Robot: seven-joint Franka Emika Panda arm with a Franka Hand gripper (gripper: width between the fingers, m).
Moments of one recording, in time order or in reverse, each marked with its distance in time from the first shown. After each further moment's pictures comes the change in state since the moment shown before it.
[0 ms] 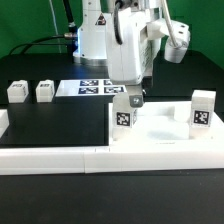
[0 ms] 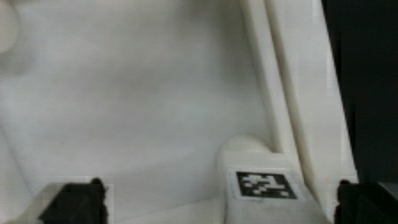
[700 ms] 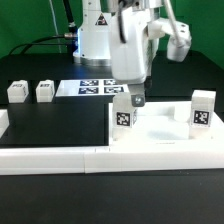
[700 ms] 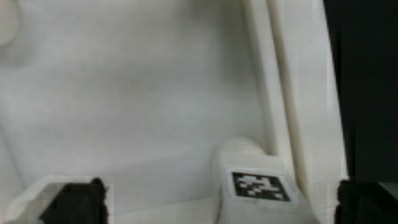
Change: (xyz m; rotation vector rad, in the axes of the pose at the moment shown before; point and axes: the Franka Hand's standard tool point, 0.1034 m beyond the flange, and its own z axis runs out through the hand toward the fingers) arm -0.003 -0.003 -0.012 0.021 -0.016 -0.244
